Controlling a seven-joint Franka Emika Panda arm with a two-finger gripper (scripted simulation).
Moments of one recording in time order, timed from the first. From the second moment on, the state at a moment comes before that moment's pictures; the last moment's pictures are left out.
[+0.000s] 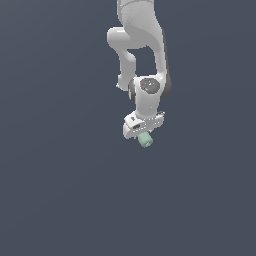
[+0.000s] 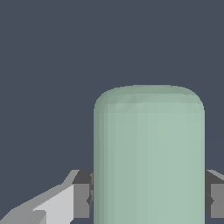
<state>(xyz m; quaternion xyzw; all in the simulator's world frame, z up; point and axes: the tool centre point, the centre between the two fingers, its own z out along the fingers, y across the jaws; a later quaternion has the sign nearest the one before) -0.081 0.074 0.072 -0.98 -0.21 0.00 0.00</state>
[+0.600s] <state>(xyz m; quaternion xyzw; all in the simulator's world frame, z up) -0.099 -0.031 0.158 -0.98 -0.21 0.00 0.00</state>
